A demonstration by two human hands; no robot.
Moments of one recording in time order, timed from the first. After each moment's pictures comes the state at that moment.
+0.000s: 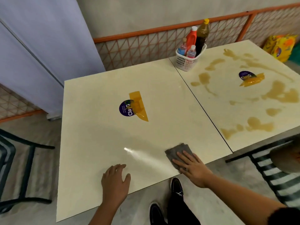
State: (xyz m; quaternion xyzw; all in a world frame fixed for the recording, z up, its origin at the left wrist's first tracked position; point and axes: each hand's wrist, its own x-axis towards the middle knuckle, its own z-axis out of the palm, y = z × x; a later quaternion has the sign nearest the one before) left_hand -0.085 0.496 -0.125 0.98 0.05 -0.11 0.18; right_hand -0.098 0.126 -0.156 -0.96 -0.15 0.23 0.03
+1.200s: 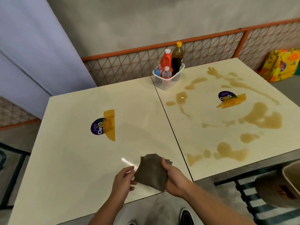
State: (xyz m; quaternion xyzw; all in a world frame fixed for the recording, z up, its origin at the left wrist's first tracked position) left_hand -0.043 0.231 -0.060 0.72 0.28 -0.18 0.61; right_hand -0.038 0.025 -0.037 -0.36 0.29 0.31 0.83
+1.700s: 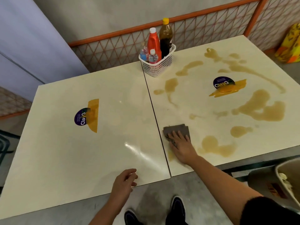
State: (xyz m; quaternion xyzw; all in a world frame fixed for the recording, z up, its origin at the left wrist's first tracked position) left_hand -0.077 0.116 -0.073 0.77 0.28 -0.22 0.53; right_hand 0.039 -0.162 -0.149 -0.95 -0.06 0.18 0.24
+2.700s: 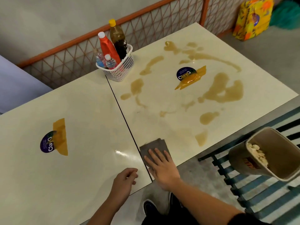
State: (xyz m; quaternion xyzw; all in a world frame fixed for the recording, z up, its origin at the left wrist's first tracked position) left_hand -0.032 0.038 -0.084 0.84 0.15 -0.29 0.44; right_hand -0.050 -0.156 -0.175 -0.97 -0.10 0.18 0.15
